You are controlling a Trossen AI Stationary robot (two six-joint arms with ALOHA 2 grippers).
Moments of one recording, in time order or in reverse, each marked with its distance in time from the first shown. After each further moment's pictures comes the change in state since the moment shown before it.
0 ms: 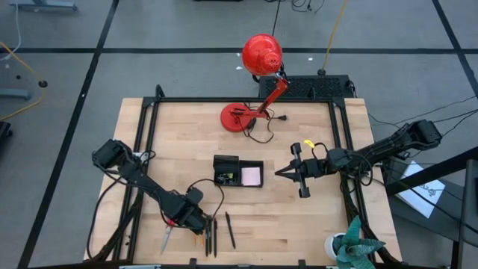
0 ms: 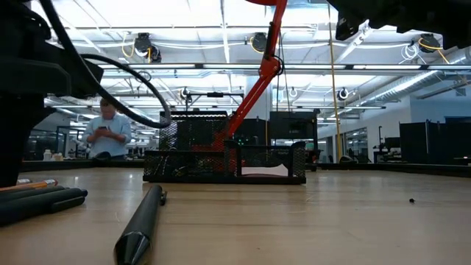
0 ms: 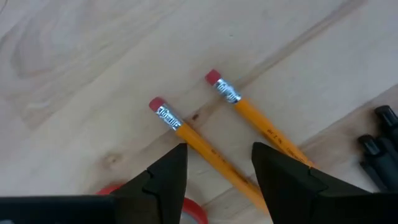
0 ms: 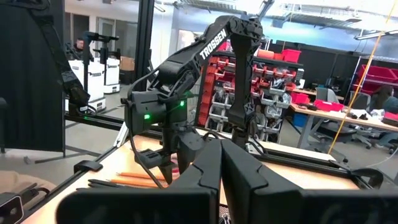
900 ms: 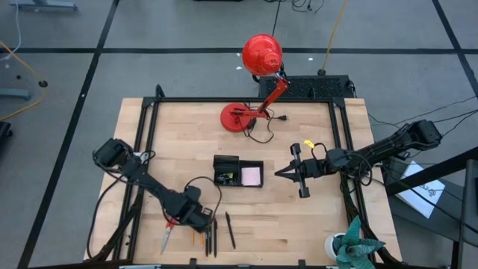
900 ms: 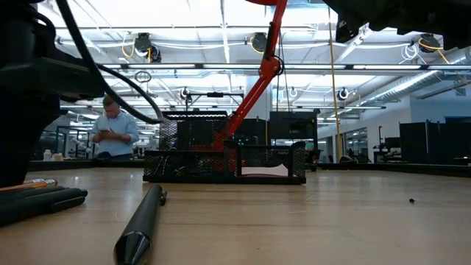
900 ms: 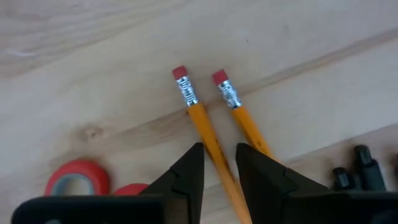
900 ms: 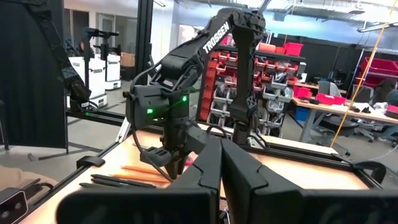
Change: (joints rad) left arm 0.027 0.003 -0.005 0.069 -0.018 -0.275; right arm 0.000 0.000 0.000 -0.023 0.000 0.015
